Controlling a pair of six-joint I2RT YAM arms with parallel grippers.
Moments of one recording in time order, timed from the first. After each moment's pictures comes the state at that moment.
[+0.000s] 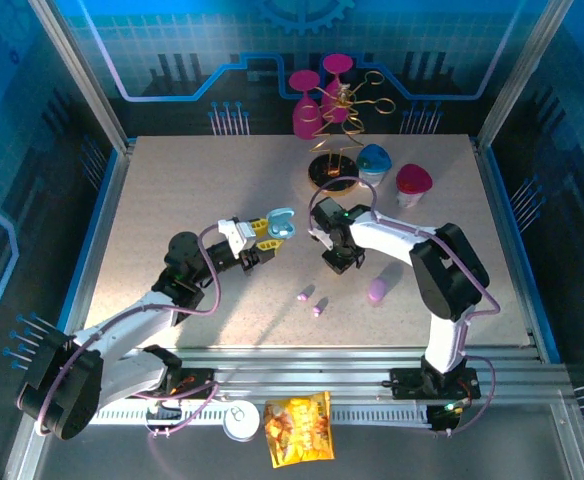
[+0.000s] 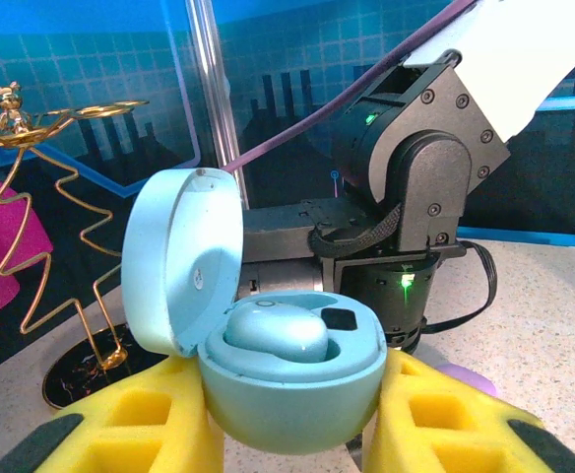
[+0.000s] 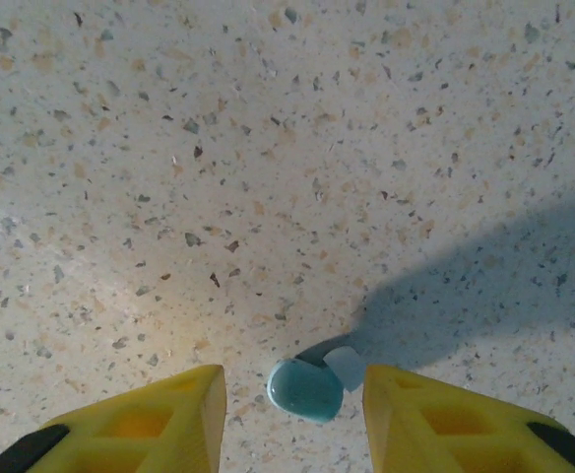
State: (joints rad) left arm -0.43 1.09 0.44 0.72 0.59 0.10; right arm 0.61 1.88 1.26 -0.81 0.18 -0.14
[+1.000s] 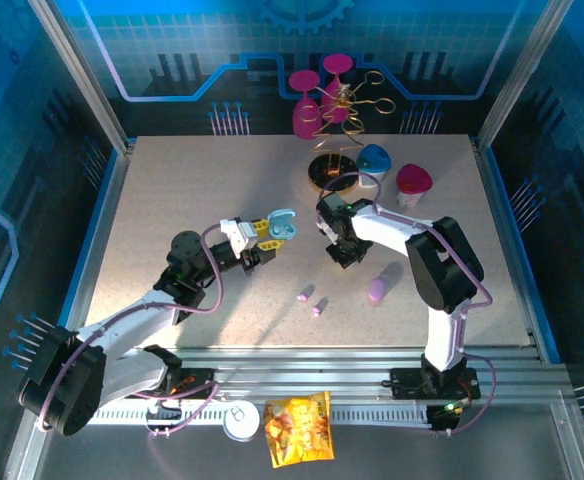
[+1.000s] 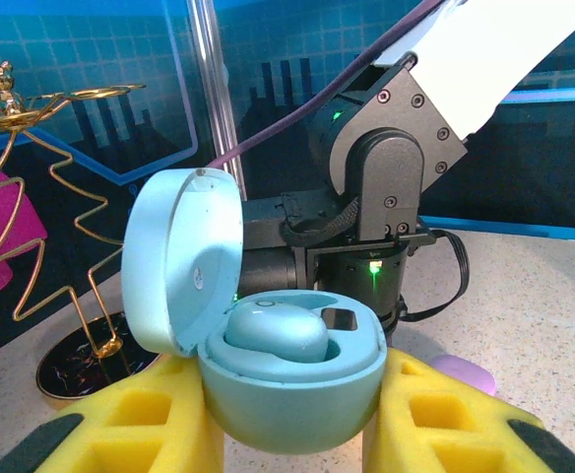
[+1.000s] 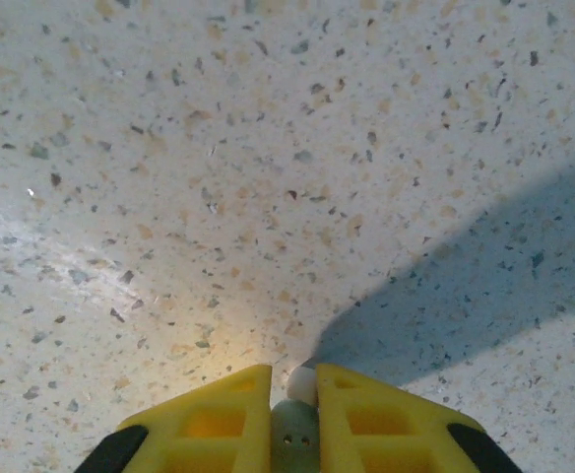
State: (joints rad) left arm -0.43 1.11 0.44 0.72 0.60 0.10; right arm 0.55 1.93 1.30 -0.85 0.17 -0.03
